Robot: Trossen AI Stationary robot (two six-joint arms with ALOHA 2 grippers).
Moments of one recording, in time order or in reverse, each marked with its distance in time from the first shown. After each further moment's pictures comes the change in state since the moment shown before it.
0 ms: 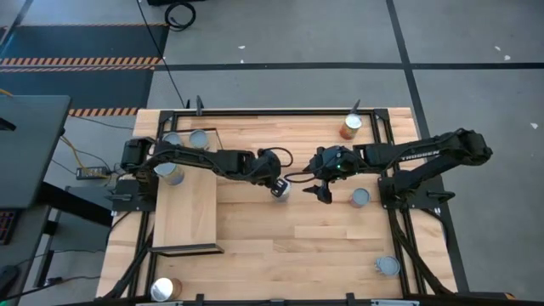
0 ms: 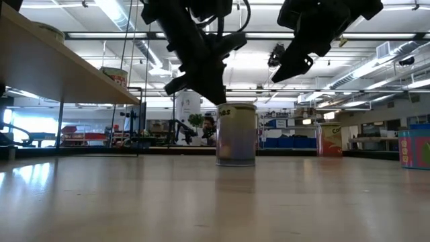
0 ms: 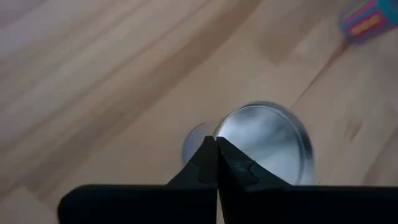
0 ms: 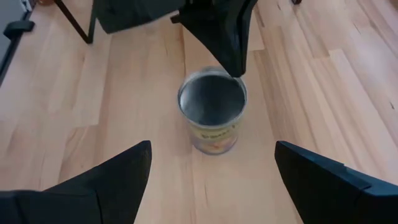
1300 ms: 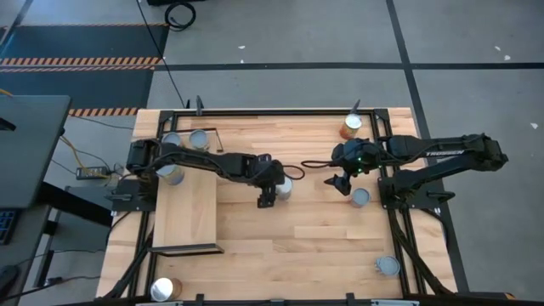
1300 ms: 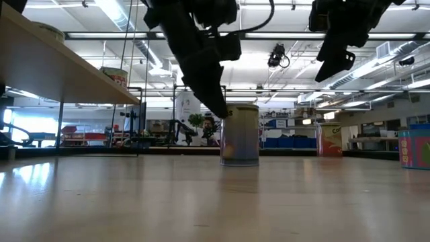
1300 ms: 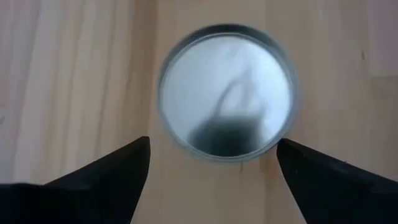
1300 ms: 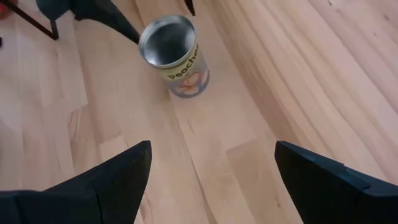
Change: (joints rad) left arm -0.018 0.051 0.021 -0.035 0.070 0.790; right arm -0.050 -0.242 0.001 -0.382 0.034 0.266
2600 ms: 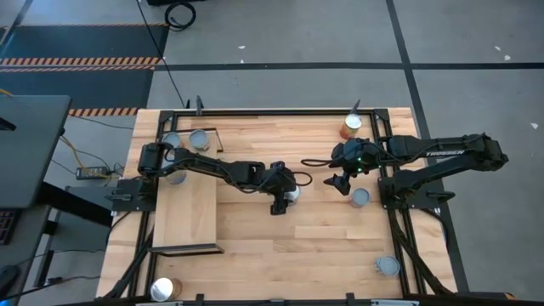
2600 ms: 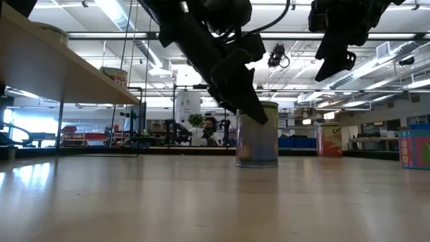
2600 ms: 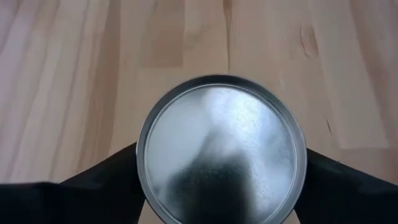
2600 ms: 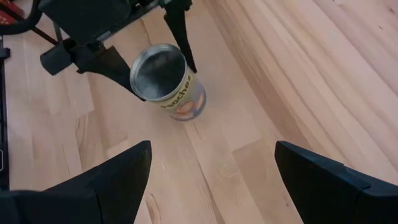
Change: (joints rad) left arm -0.029 0.107 0.001 0.302 0.056 -0.001; right arm 0.004 0.000 0.000 0.010 -0.009 0.045
